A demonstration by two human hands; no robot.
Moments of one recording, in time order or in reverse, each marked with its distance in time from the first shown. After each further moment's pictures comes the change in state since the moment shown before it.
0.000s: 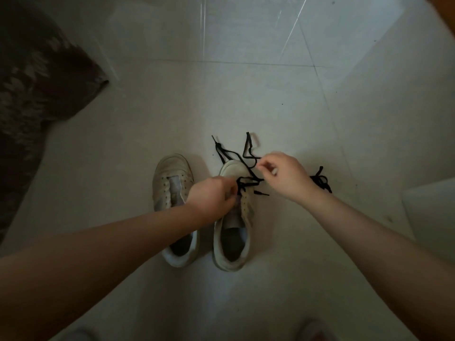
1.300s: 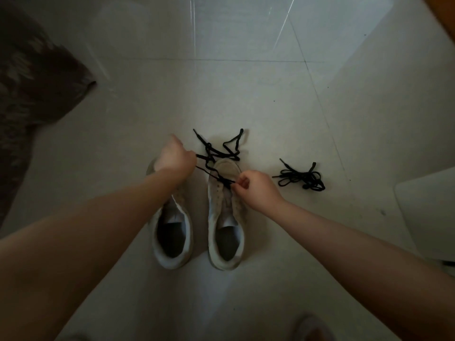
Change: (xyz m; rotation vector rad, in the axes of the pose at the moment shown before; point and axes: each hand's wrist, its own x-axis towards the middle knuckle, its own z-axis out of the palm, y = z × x) left_hand 0.053 -0.042 -0.030 -0.294 0.224 -0.635; right_hand -0.012 -0.014 0.049 0.039 -0.096 0.220
